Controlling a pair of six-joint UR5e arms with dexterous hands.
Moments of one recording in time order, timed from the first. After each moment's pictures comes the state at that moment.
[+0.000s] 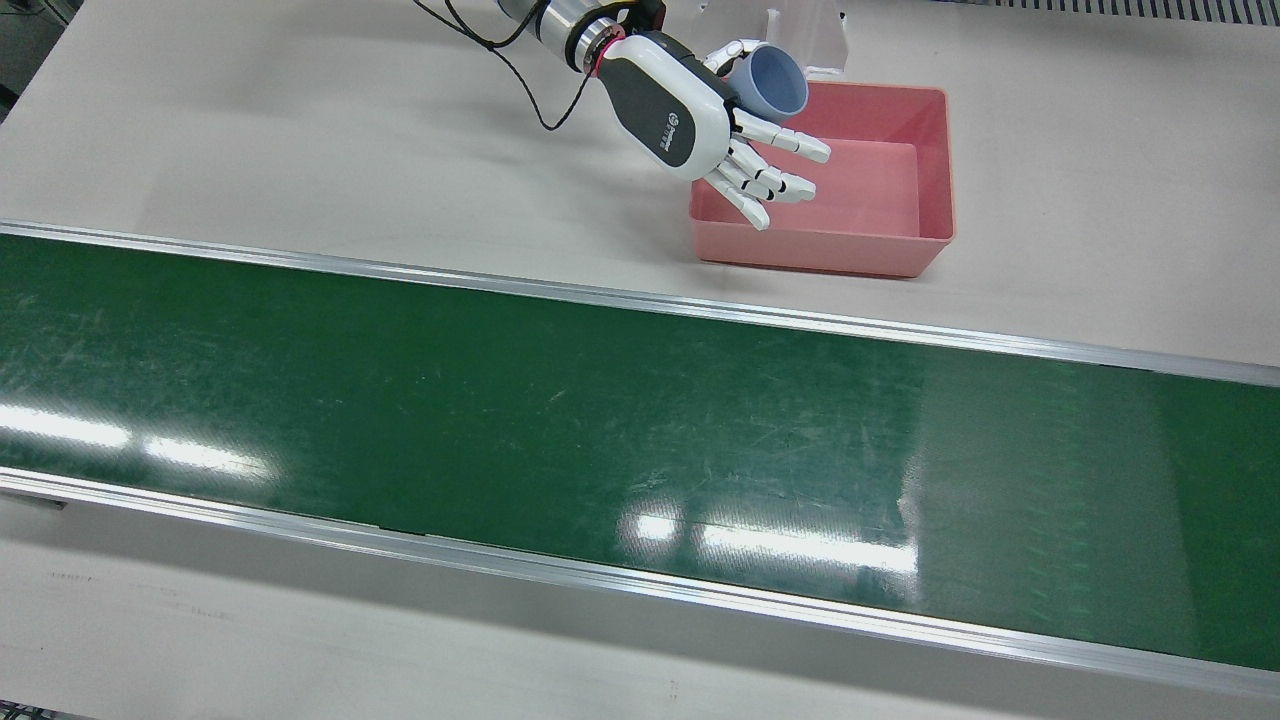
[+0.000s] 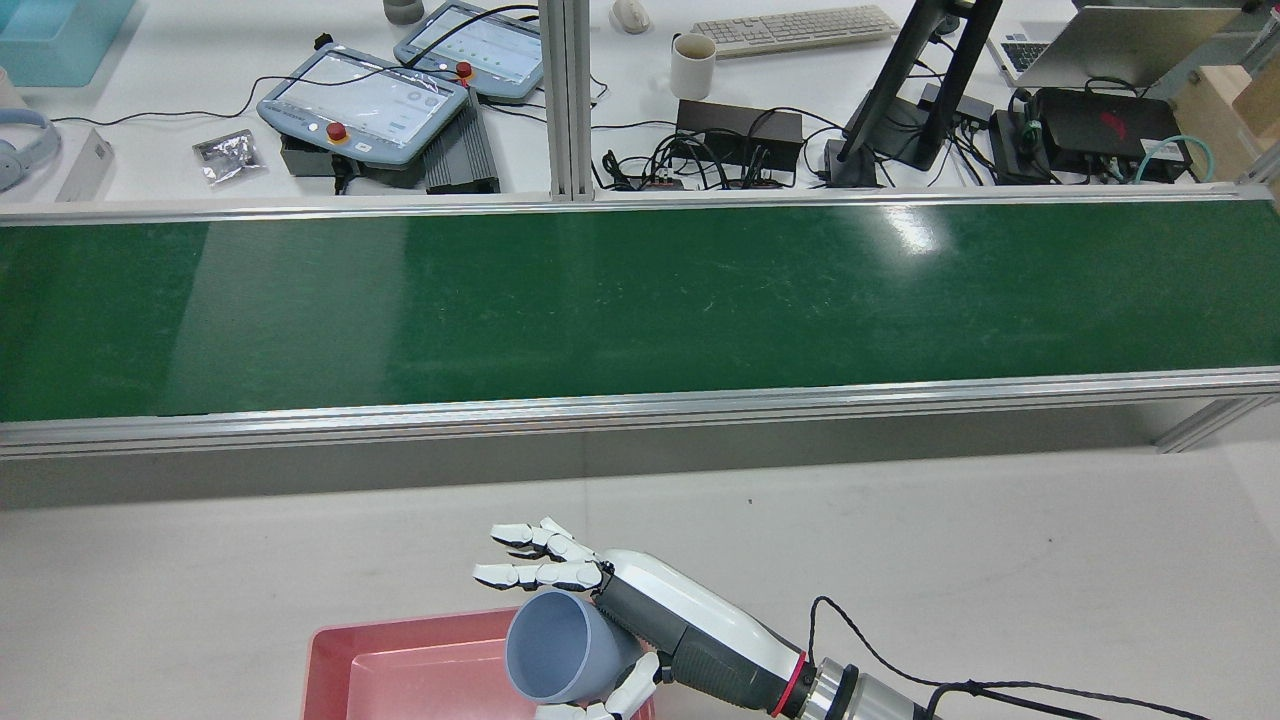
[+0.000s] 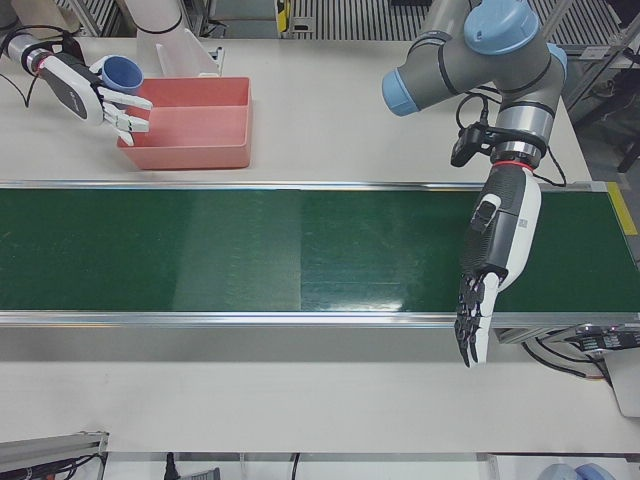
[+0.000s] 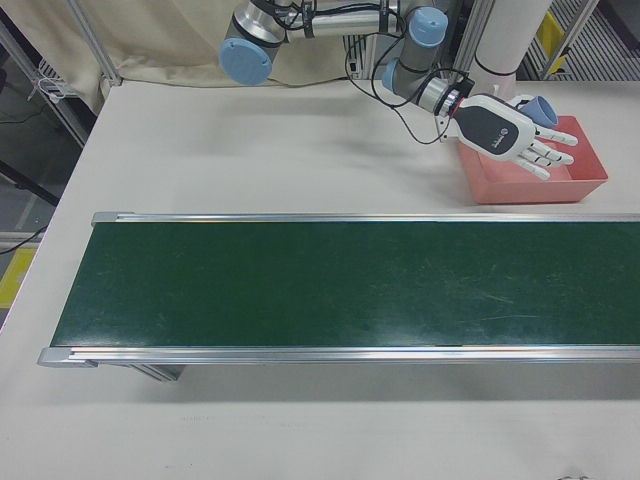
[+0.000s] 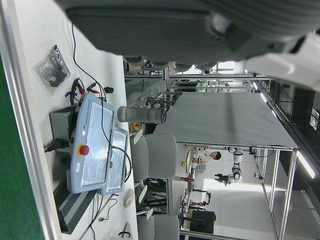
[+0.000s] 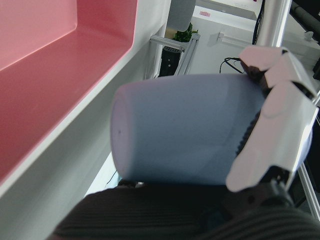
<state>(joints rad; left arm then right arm) -1.41 -1.81 -1.68 0.29 1.80 0.00 0.11 -1.27 2.17 -3.37 -1.01 -0.93</state>
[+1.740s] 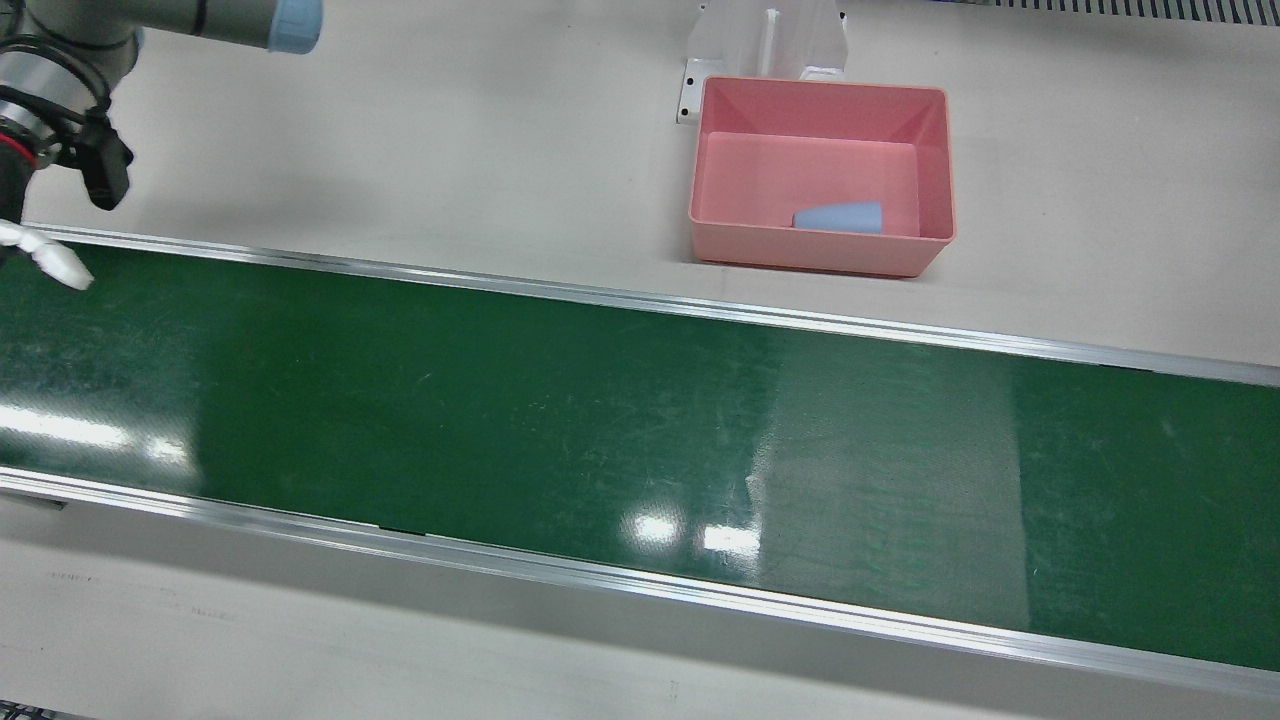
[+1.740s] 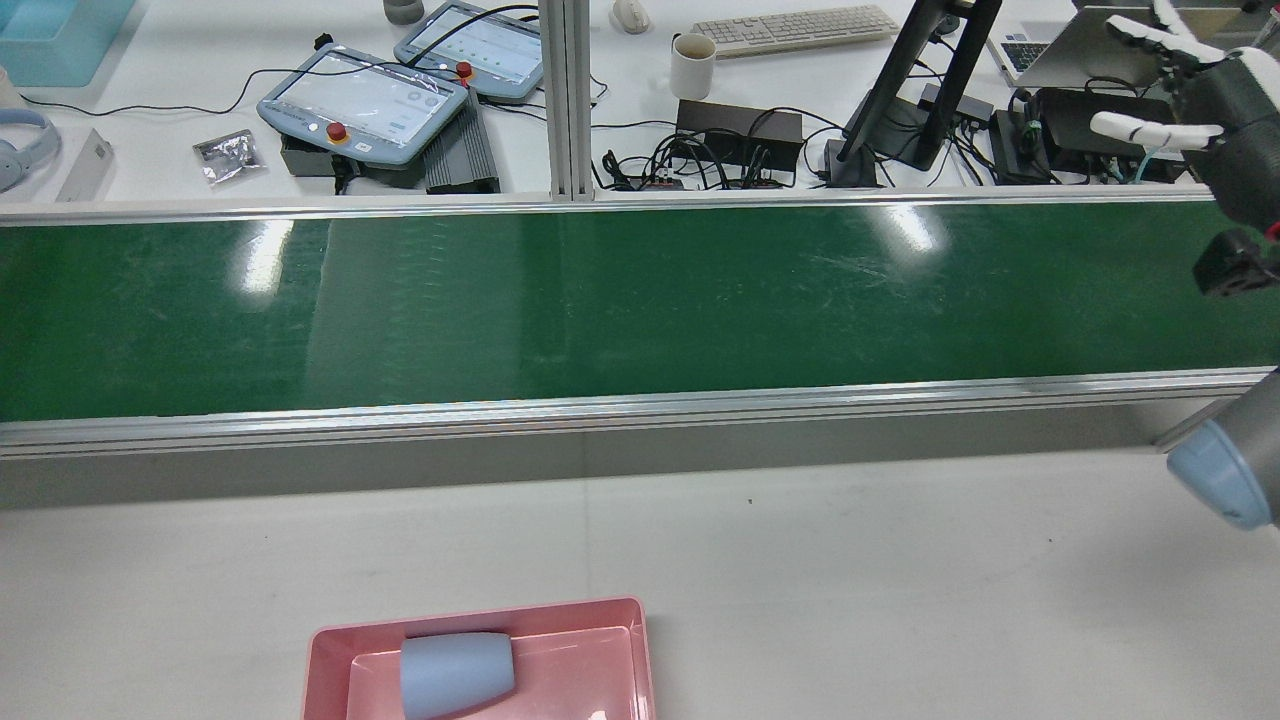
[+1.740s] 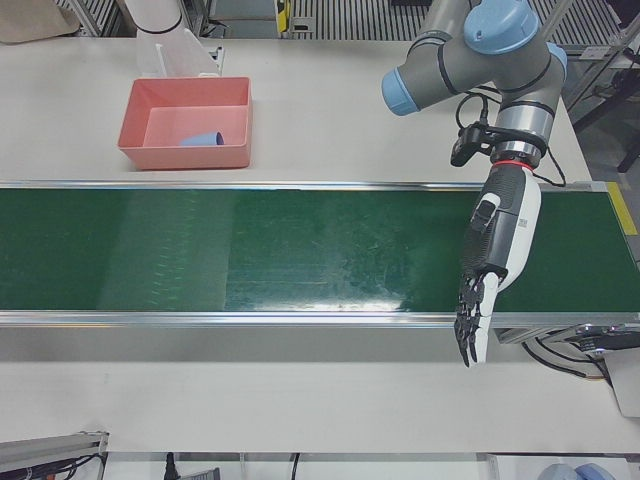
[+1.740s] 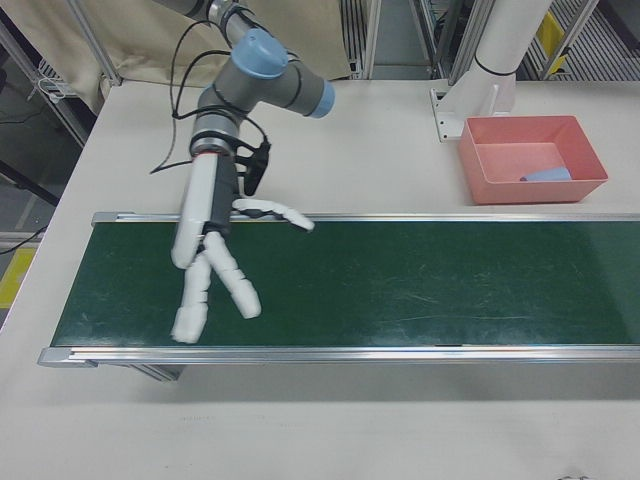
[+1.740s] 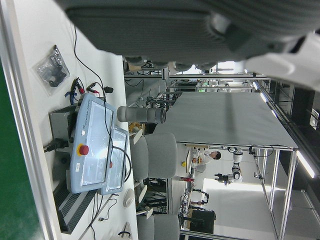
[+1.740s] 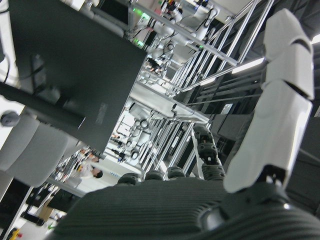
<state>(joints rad) -1.41 -1.81 -1.68 0.29 1.80 0.00 1.15 -1.47 1.88 -3.36 -1.10 -0.53</state>
